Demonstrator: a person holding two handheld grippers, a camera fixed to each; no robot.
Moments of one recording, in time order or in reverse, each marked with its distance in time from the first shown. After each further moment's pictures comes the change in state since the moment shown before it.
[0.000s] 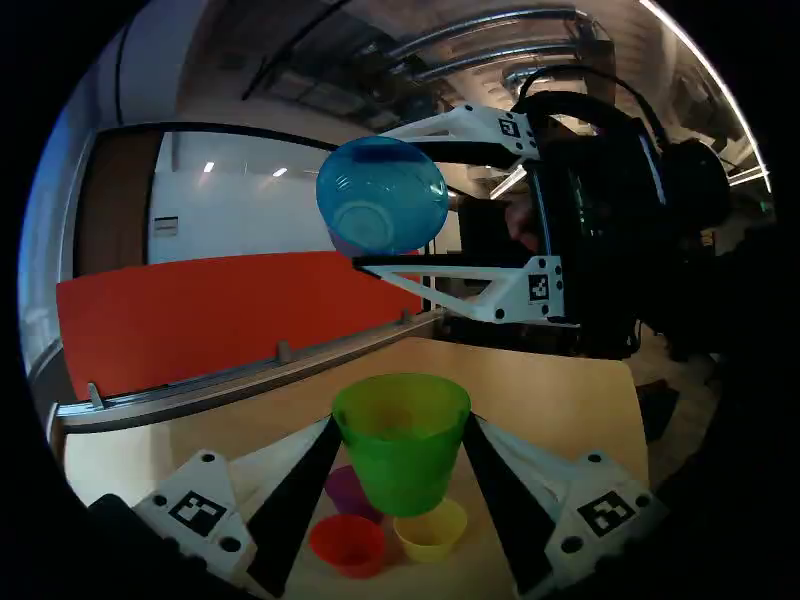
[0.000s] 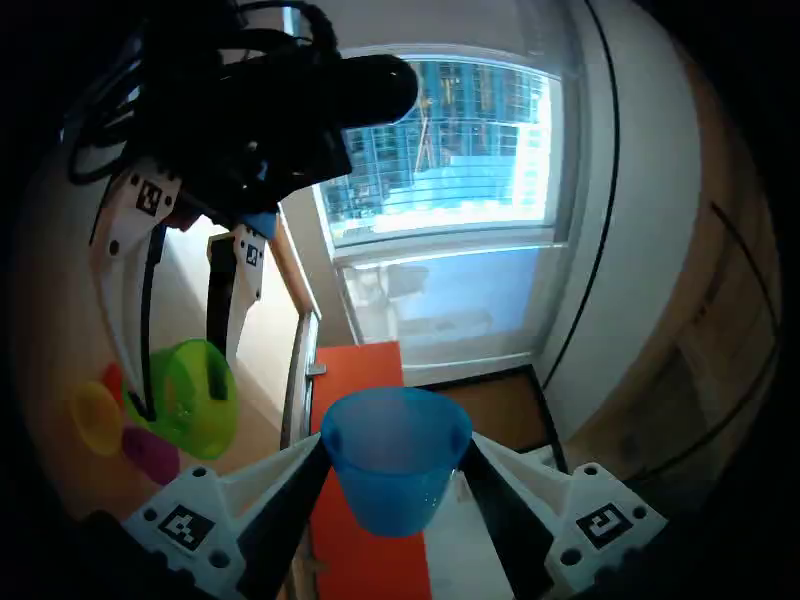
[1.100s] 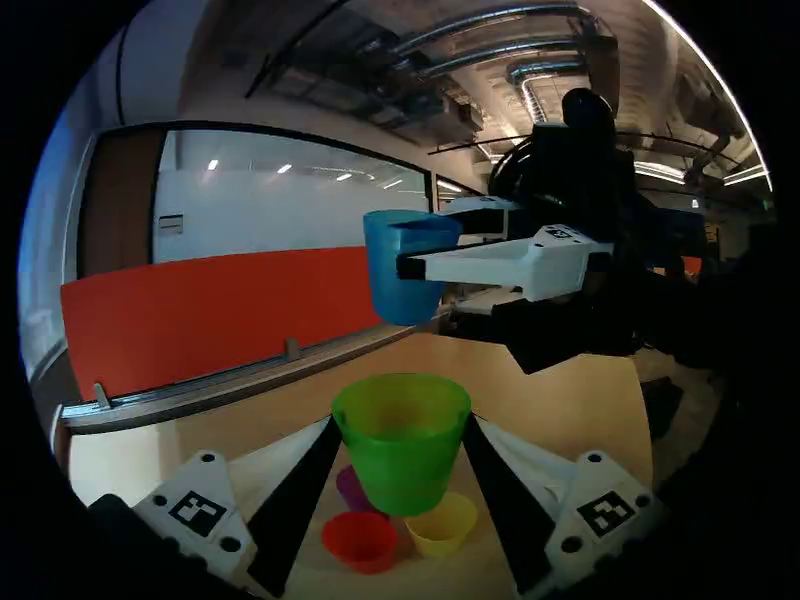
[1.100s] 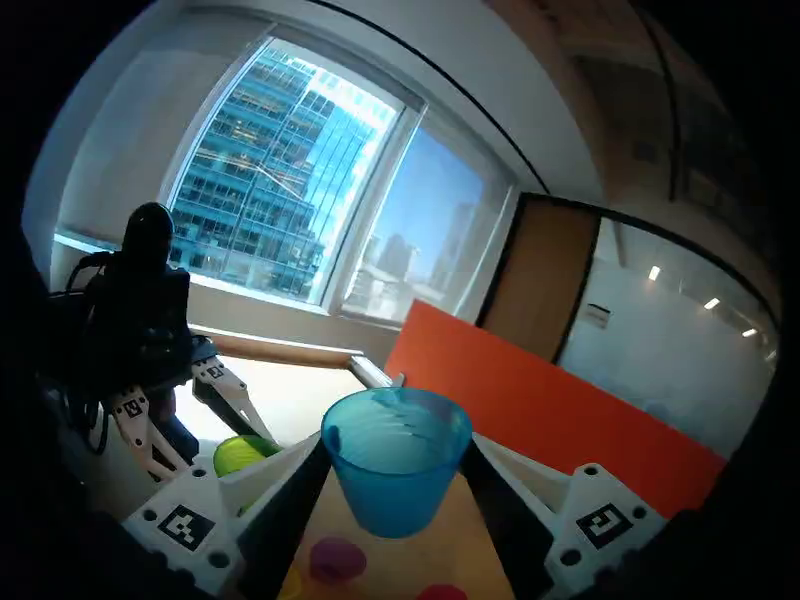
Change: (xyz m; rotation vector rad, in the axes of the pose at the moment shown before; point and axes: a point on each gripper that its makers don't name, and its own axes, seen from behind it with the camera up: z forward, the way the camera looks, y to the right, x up) left arm -0.001 -0.015 -0.009 0.026 -0.020 0.003; right arm -0.015 -0.032 -0.029 0.103 -0.056 1.010
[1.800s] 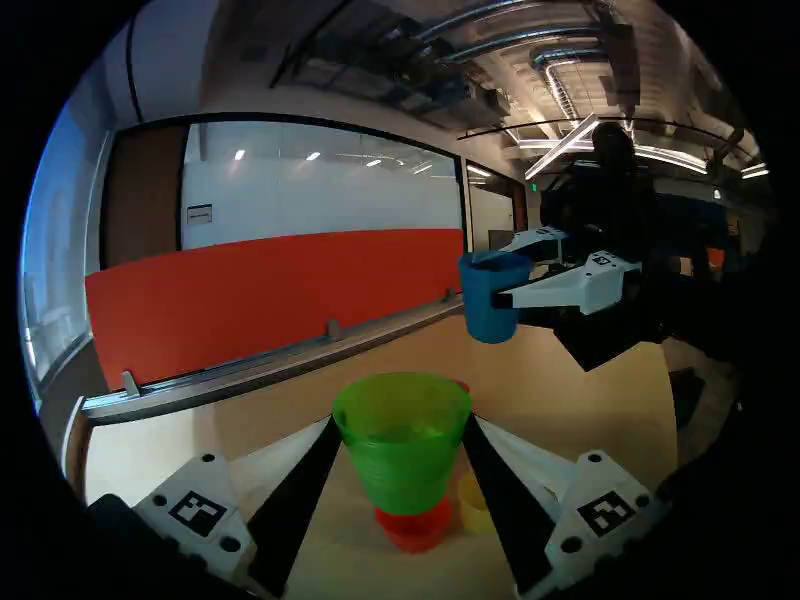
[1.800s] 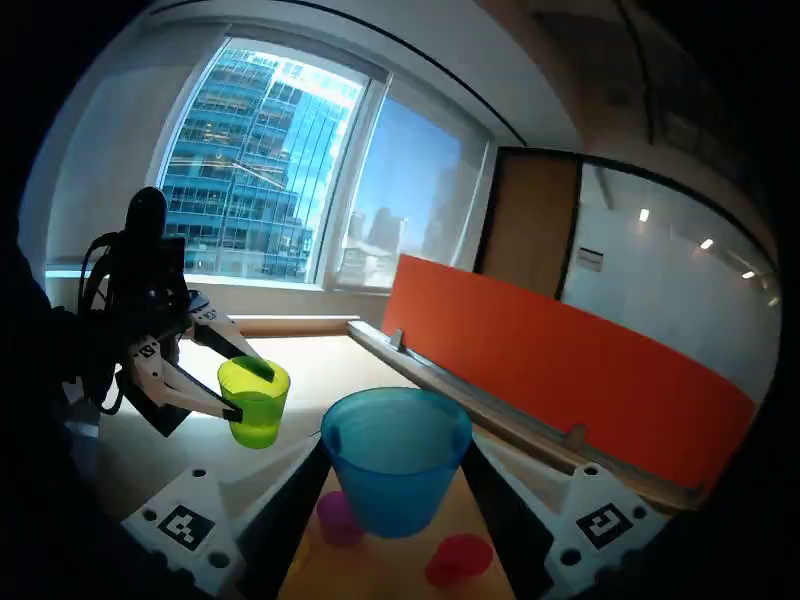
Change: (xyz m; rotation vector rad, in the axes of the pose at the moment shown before) left arm -0.025 -0.052 -0.023 0.116 -0.059 0.004; right arm -0.080 0.022 -0.026 -0.002 -0.097 0.140
